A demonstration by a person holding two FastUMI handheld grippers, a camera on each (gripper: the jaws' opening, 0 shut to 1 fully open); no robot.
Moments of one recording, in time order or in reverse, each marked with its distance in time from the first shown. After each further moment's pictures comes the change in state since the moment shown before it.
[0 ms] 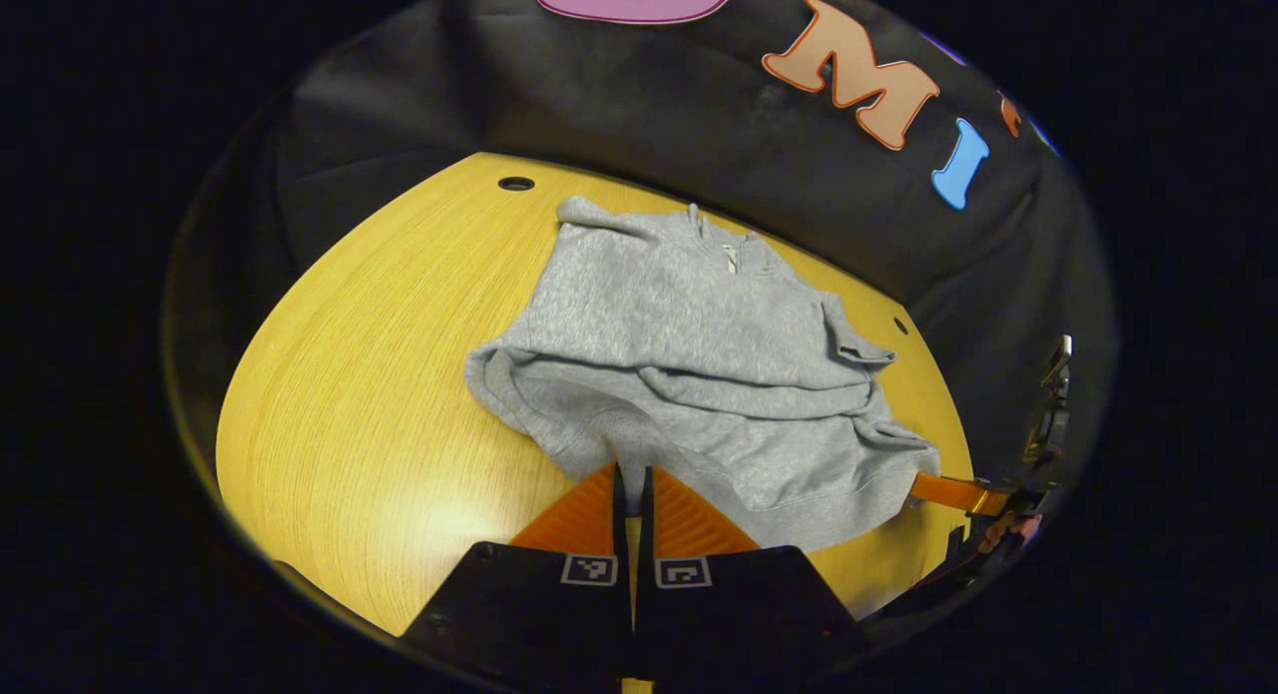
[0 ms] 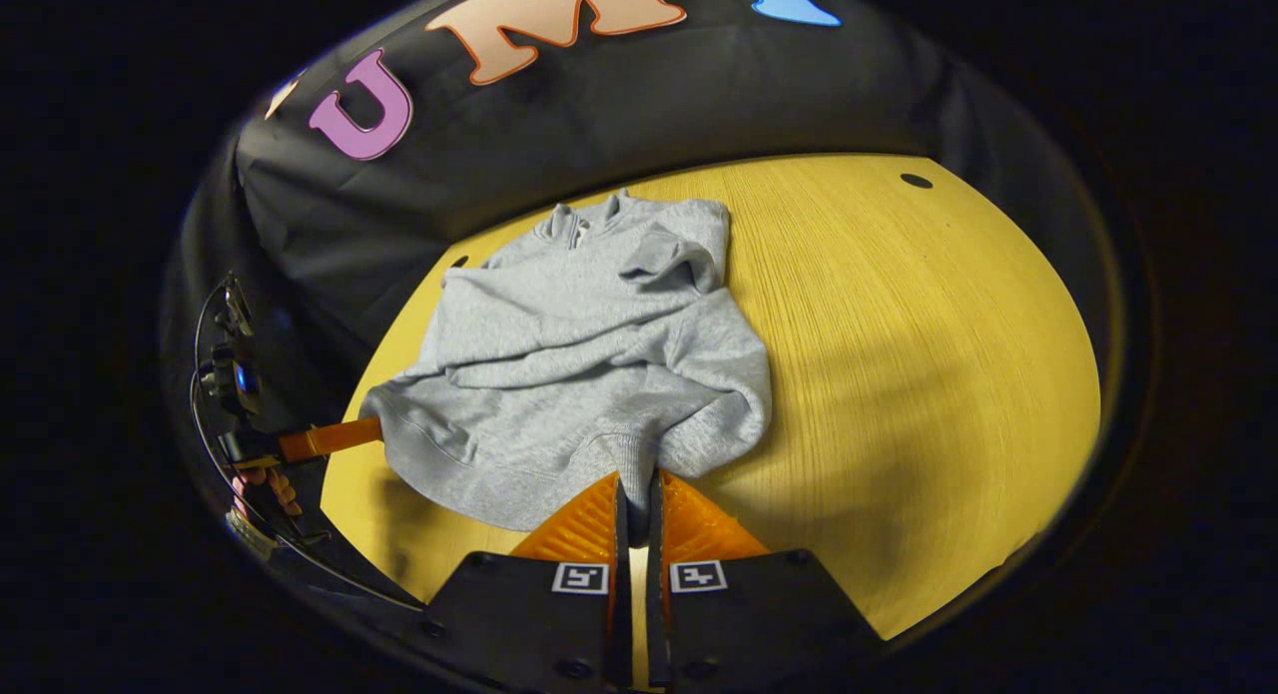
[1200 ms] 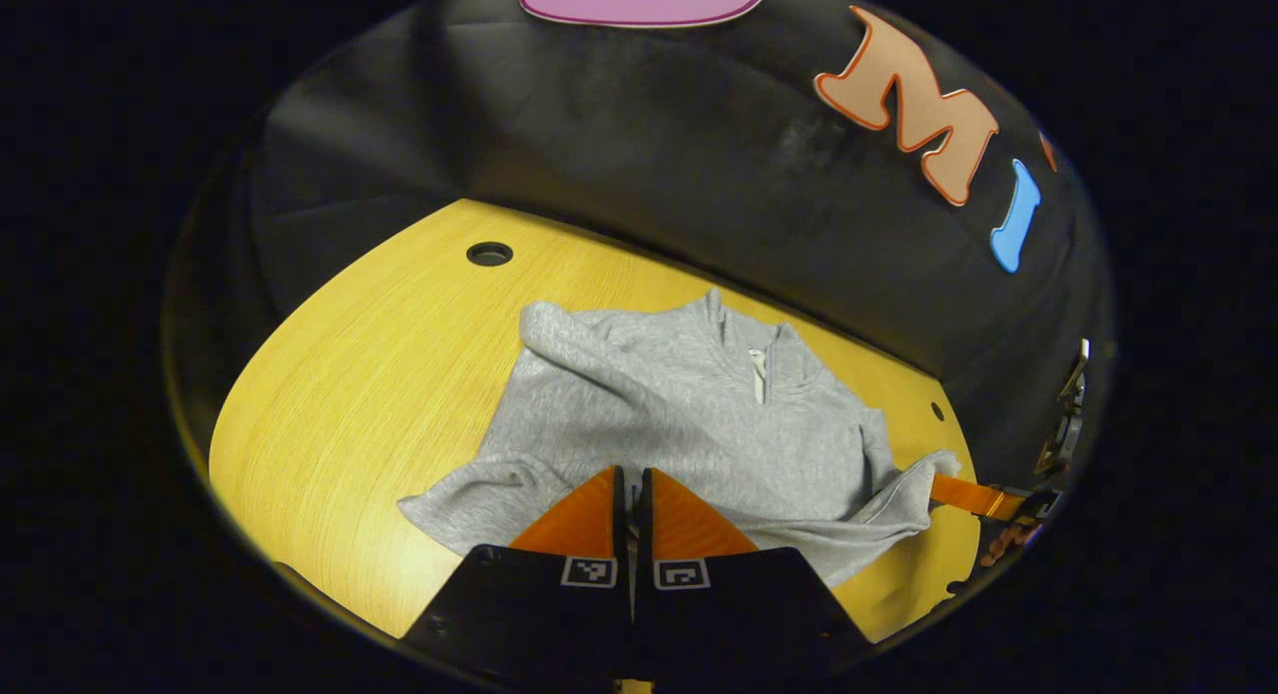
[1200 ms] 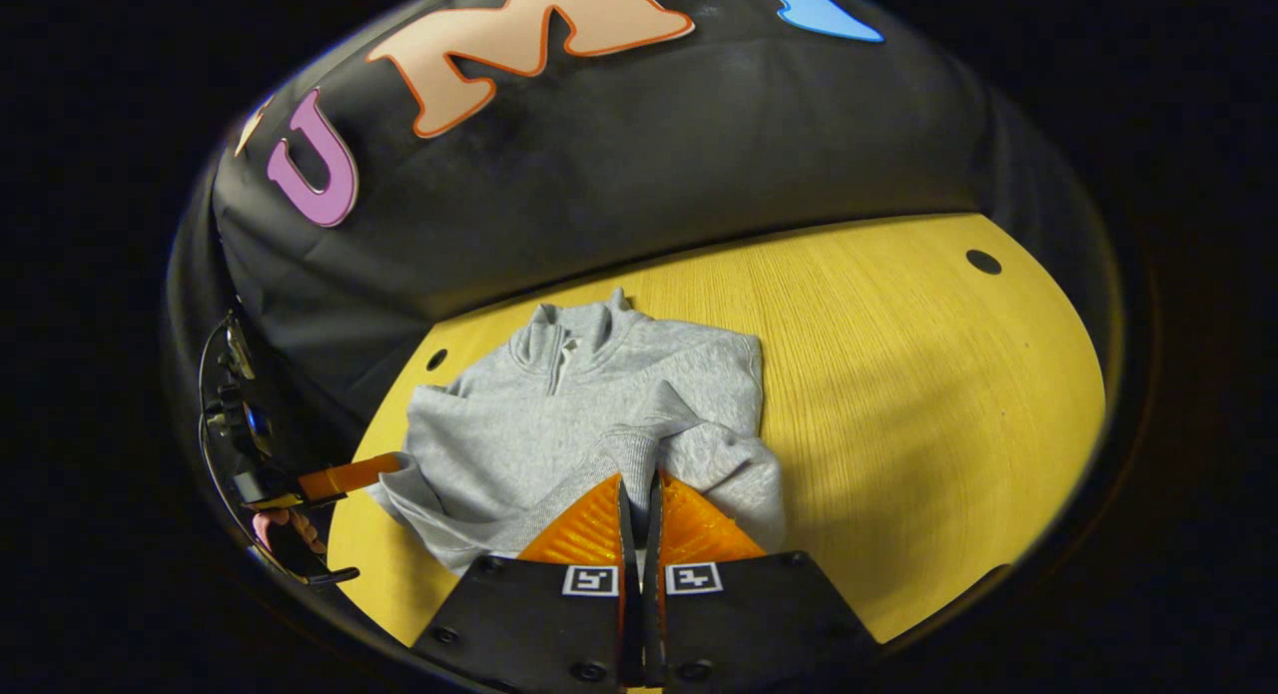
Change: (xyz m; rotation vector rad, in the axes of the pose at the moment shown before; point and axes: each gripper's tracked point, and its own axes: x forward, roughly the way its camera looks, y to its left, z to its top) left arm 0.118 0.005 0.106 -0.060 -0.094 0.088; right arm 0.123 -0.008 0.134 0.008 -0.075 0.003
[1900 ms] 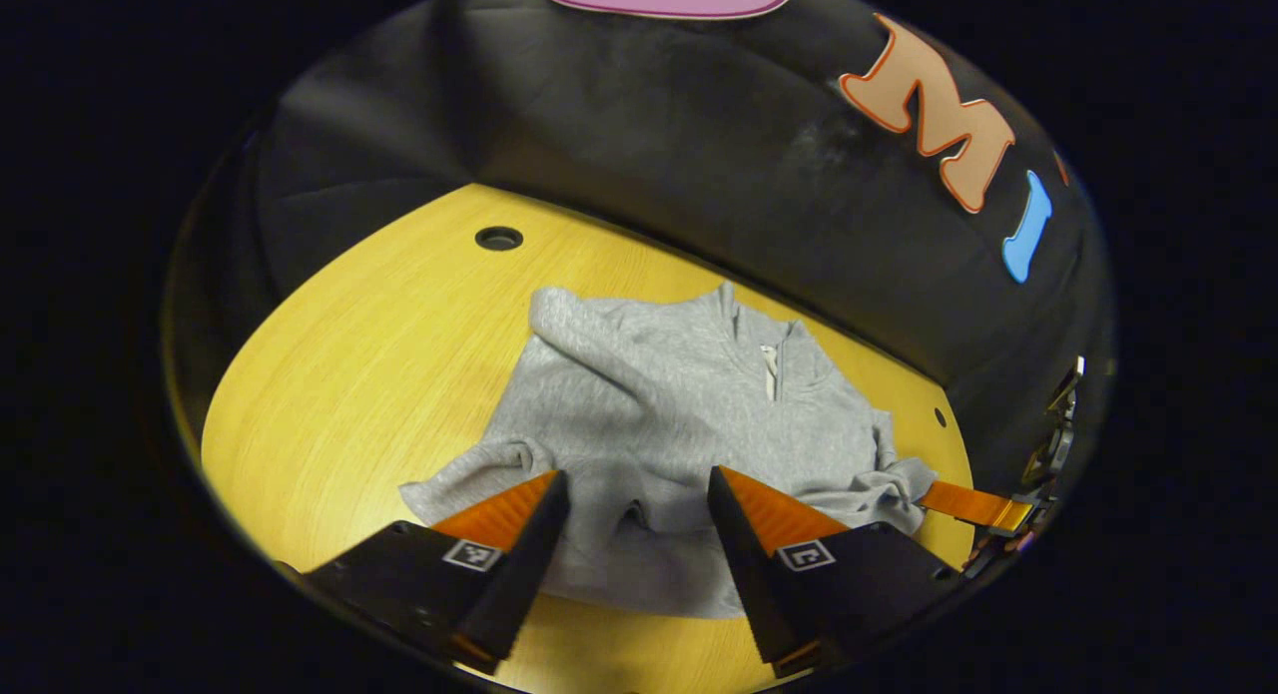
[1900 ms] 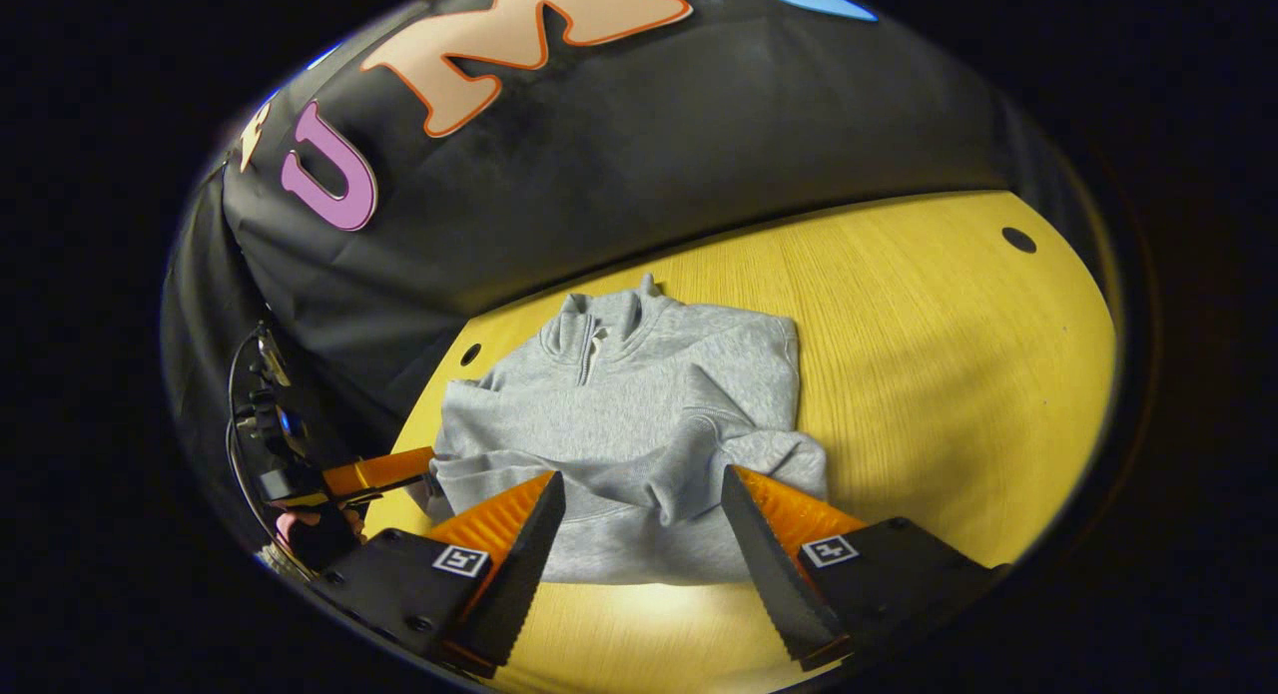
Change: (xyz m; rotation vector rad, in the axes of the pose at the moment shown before) left arm -0.024 0.001 0.016 0.025 -0.037 -0.015; right arm -0.012 0.019 0.005 0.009 -0.005 0.126
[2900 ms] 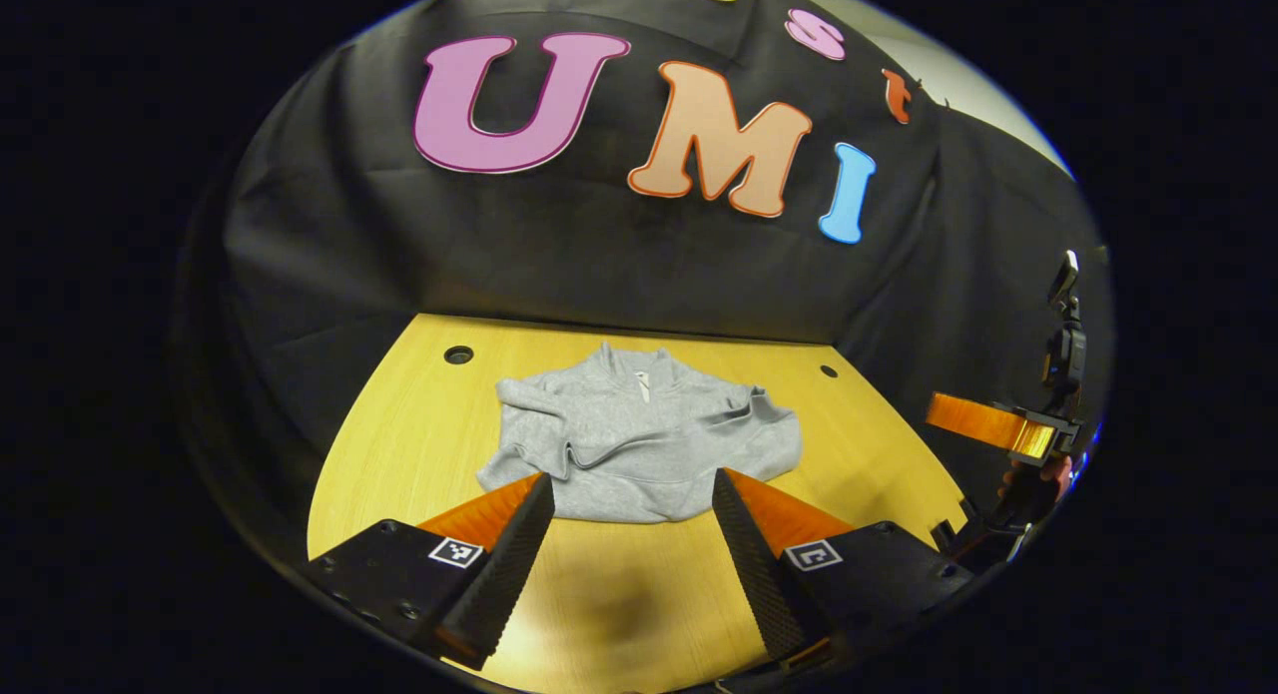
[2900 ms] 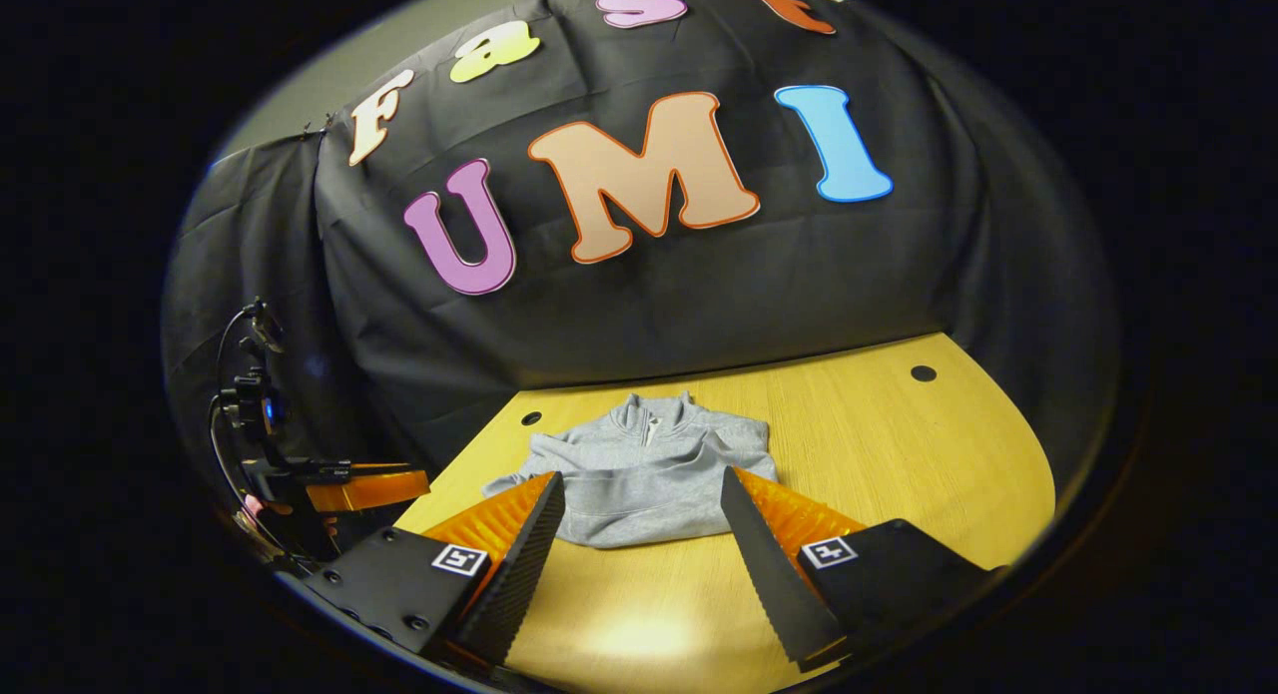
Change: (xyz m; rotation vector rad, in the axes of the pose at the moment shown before) left arm -0.207 -0.067 -0.002 0.273 -0.112 -0.223; right arm -0.237 0.093 0.003 -0.134 -0.343 -0.046
